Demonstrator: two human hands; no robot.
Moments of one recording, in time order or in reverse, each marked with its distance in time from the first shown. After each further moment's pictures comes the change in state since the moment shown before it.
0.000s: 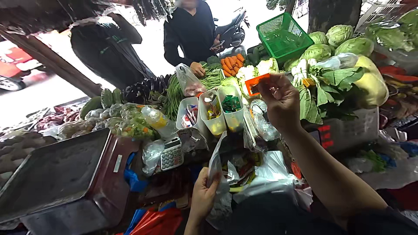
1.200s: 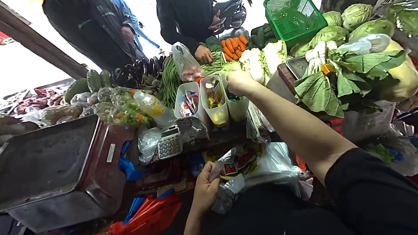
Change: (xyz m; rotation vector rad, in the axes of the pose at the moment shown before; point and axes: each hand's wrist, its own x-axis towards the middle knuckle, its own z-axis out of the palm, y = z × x) left_hand -0.003 -0.019 -0.006 -0.050 -0.121 -0.080; right_hand 0.080 0.086 0.109 -1.117 -1.001 0.409
